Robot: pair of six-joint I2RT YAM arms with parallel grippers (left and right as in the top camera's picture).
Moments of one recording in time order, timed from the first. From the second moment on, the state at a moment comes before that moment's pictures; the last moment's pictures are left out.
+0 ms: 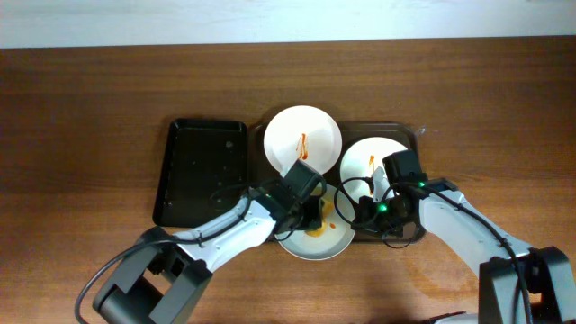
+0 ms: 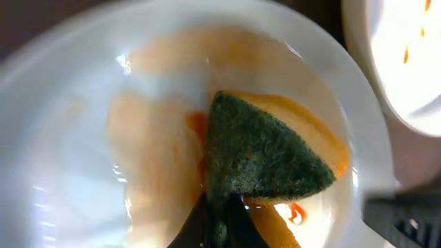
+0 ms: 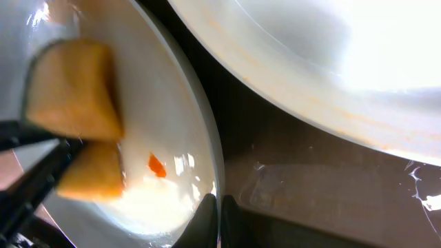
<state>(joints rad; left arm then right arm) -0.72 1.76 0.96 -0.34 0.14 -0.73 0.20 1.56 0.77 -0.63 -0.48 0.37</state>
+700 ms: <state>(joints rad) -0.69 1.67 0.95 -0.24 0.41 -0.76 0.20 1.56 0.77 -0.64 -0.48 0.38</state>
